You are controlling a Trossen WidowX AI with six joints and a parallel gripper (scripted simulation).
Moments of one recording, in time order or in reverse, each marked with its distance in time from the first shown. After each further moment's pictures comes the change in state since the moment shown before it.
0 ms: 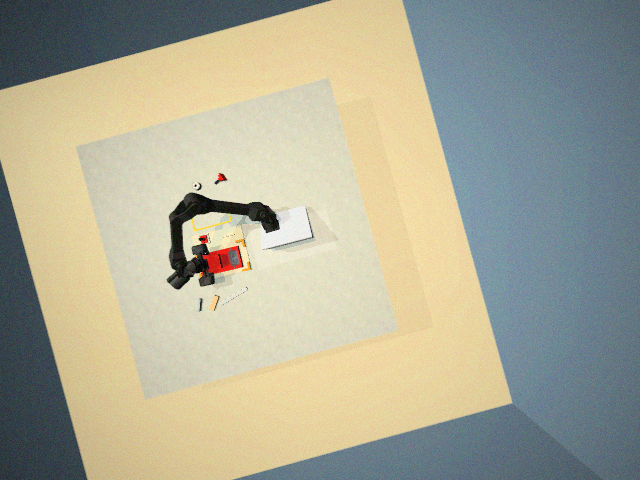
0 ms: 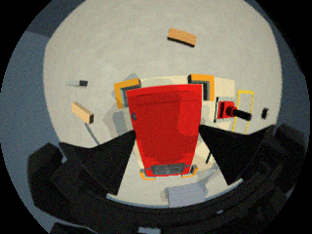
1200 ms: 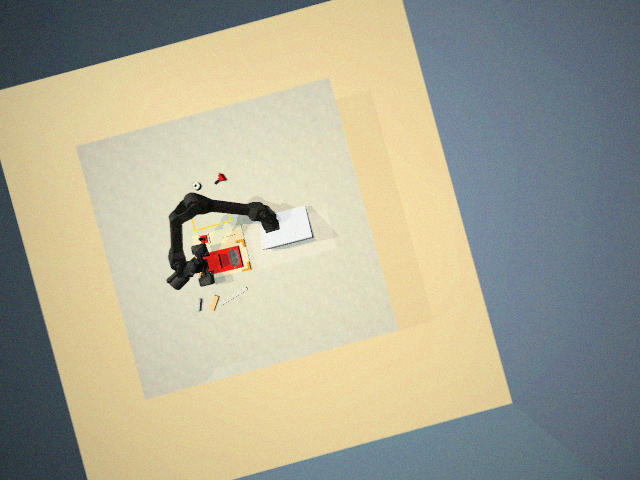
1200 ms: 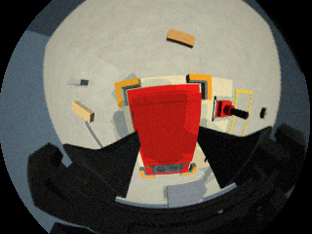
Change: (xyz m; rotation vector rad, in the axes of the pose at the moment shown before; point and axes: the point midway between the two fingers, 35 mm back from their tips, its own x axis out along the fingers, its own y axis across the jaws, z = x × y) arm -0.005 -0.001 -0.001 -0.005 0.004 -0.005
